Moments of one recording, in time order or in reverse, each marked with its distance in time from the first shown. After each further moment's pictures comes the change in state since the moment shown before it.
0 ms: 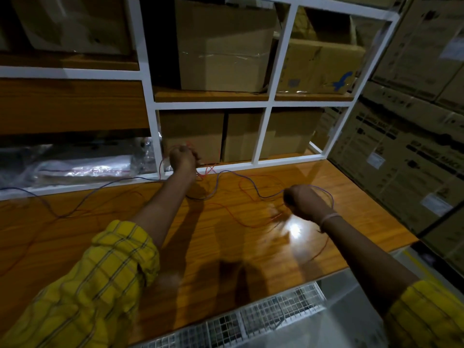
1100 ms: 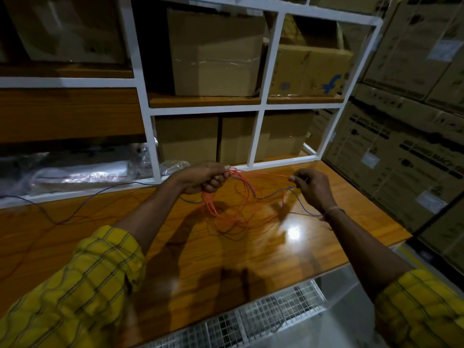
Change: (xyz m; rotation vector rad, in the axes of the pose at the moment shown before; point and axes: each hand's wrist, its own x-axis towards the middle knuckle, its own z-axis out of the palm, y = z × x) left_hand -0.048 0.009 -0.006 0.445 -1.158 -0.285; right_hand -0.007 0.019 -0.023 0.504 0.475 0.164
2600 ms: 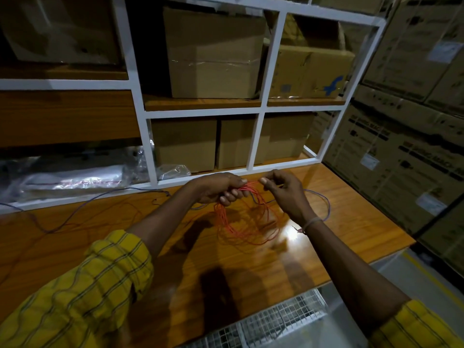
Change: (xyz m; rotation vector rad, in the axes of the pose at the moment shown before) left_hand 0.037 -0.001 0.021 0.082 -0.093 -0.158; right_hand -0.002 -0.069 0.045 0.411 -0.074 0.007
